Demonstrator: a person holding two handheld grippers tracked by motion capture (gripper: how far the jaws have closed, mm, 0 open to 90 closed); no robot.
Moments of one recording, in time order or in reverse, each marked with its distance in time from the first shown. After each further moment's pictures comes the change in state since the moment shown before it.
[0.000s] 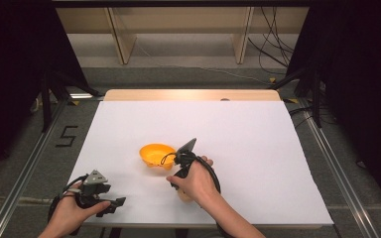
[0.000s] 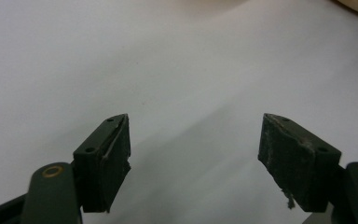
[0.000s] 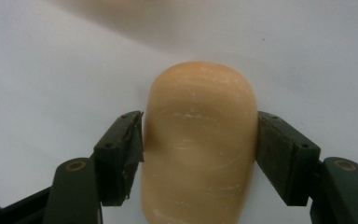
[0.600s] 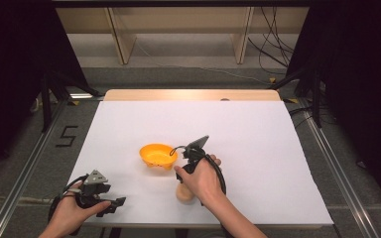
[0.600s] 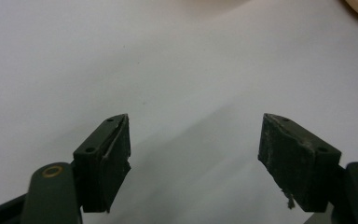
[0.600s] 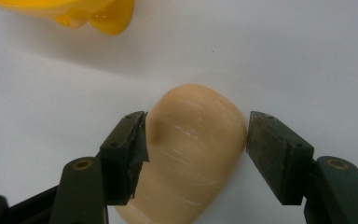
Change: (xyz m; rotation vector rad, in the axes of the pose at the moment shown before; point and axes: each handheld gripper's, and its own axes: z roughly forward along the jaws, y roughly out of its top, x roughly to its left) left arm -0.001 0.001 0.000 -0.001 0.007 -0.002; right arm -0.015 0.000 -0.011 -0.061 0.008 0.209
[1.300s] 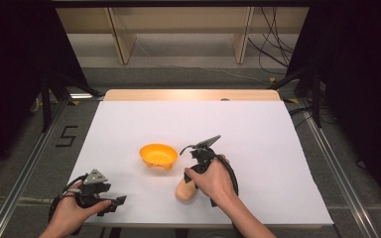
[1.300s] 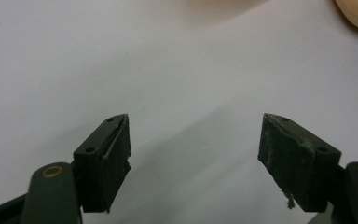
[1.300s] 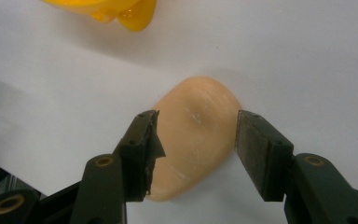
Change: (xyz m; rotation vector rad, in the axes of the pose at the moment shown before) left arm -0.001 0.002 -0.001 -0.010 0.004 -0.007; right arm -0.026 -0.009 -0.018 -0.042 0.128 -0.076
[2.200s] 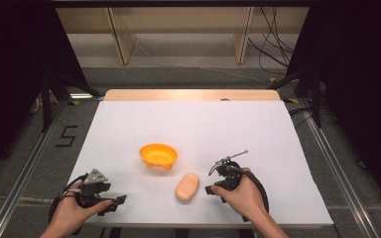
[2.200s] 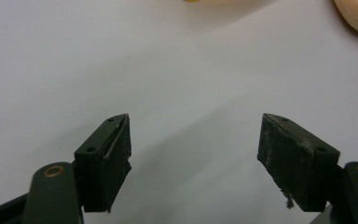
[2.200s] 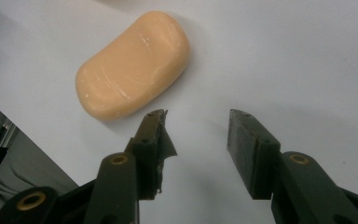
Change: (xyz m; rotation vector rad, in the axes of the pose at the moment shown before) left arm -0.002 0.002 -0.001 -0.010 0.016 -0.004; right arm -0.058 -0.052 -0.019 -0.101 0.072 -0.190
